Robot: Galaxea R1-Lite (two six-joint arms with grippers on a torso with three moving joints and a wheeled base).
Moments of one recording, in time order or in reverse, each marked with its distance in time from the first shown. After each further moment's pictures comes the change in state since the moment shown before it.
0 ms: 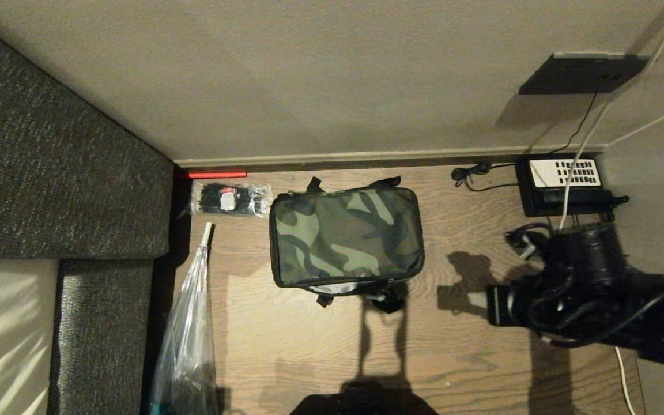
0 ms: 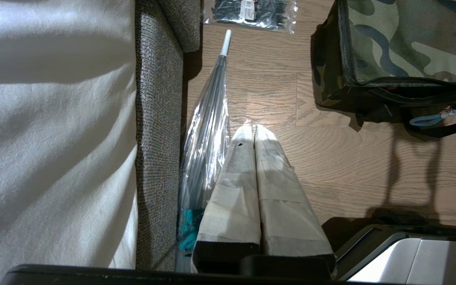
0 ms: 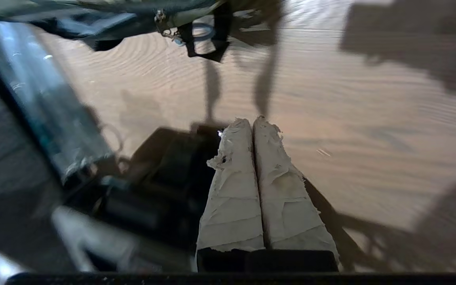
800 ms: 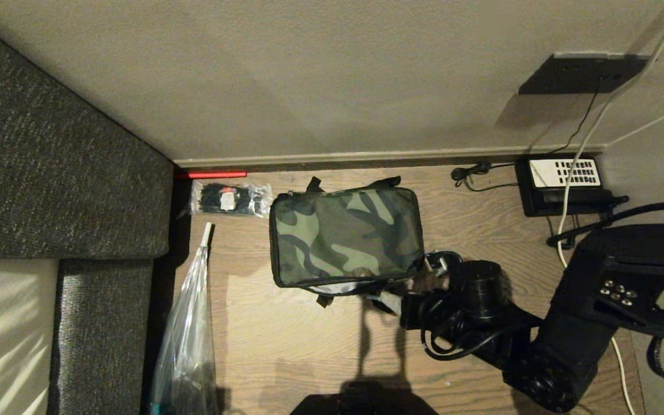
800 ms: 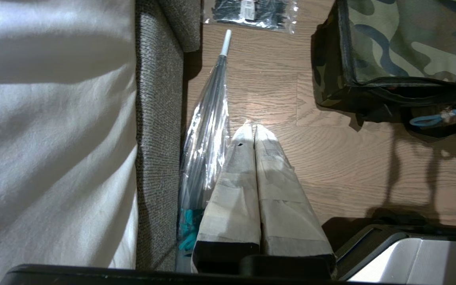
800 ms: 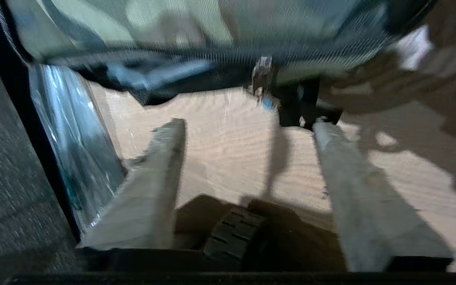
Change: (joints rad) left arm 0.000 0.000 0.000 0.000 0.000 0.000; right arm 0.211 0.469 -0.065 -0.629 -0.113 0.105
